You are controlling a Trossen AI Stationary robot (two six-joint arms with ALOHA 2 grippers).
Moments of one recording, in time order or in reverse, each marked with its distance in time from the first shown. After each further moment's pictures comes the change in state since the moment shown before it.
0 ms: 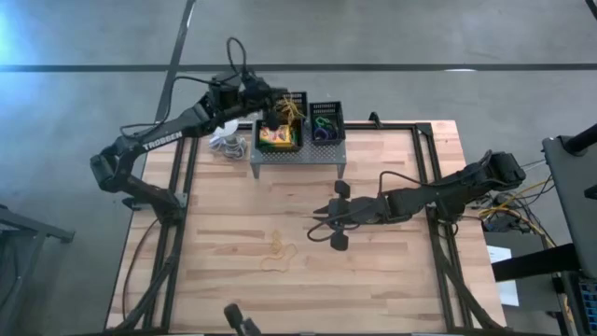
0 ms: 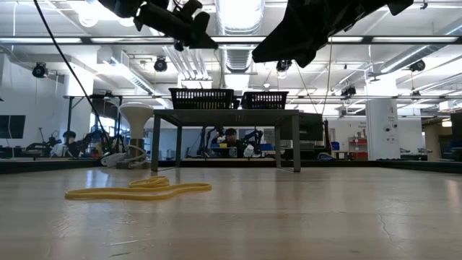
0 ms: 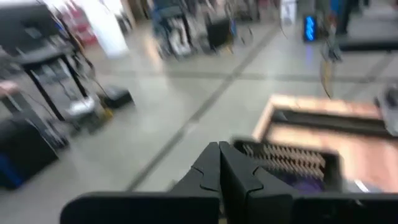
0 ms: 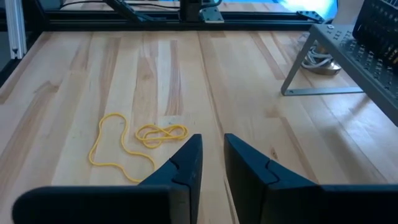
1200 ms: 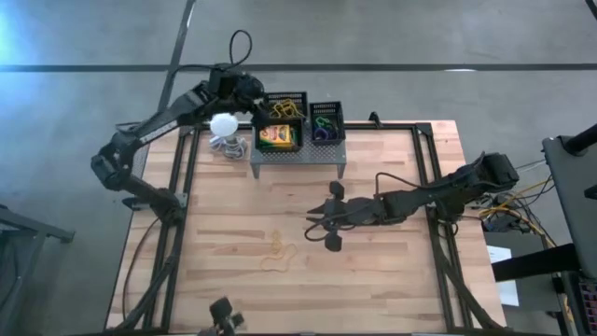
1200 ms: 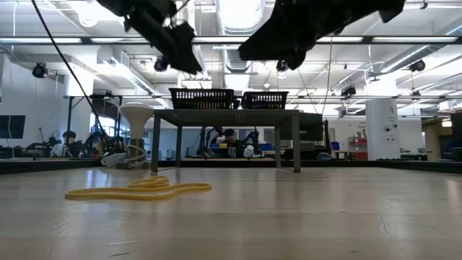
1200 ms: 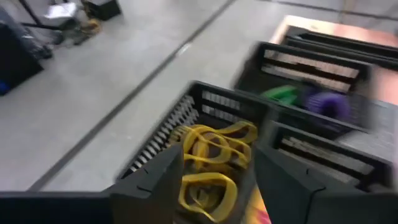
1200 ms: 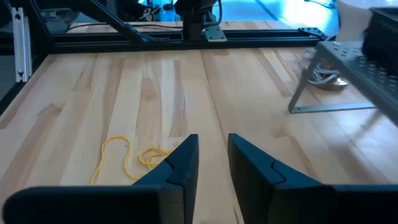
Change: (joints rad) left arm 0.135 0.029 0.078 -0.401 0.070 -0.030; right arm -0.005 0.056 0.000 0.130 -0.003 -0.001
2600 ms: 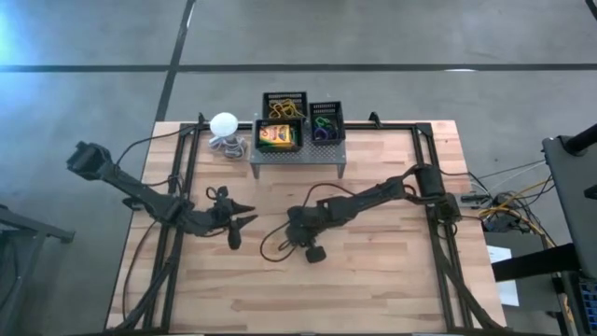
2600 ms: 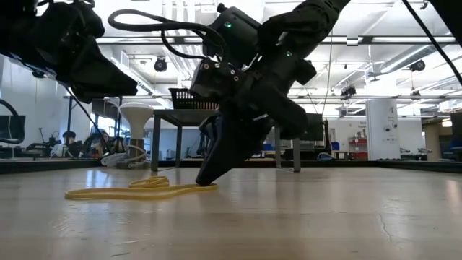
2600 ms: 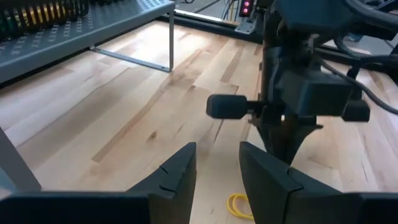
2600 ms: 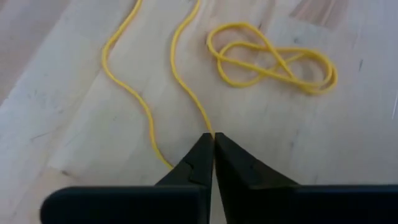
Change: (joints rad) left arm -1.230 -0.489 -1.036 0.627 -0.846 -0.653; right arm -0.111 0.628 0.449 -0.382 -0.525 -0.349
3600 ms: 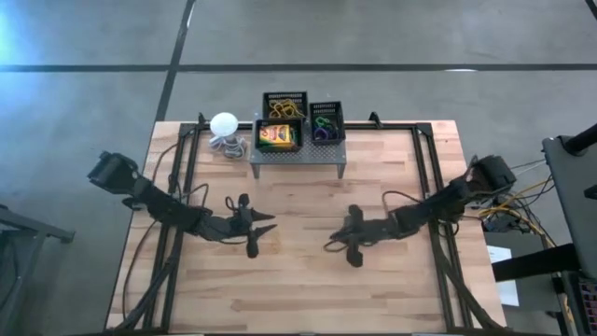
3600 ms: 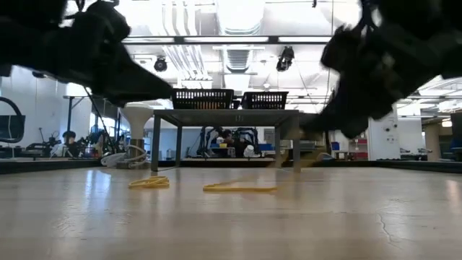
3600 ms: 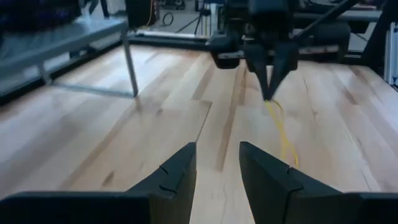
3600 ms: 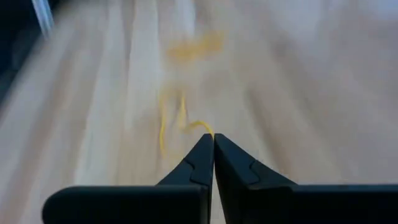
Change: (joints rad) left arm 0.043 0.439 0.043 0.534 0.091 0.223; right arm 0.236 -0.580 -0.808 0.621 0.467 0.682
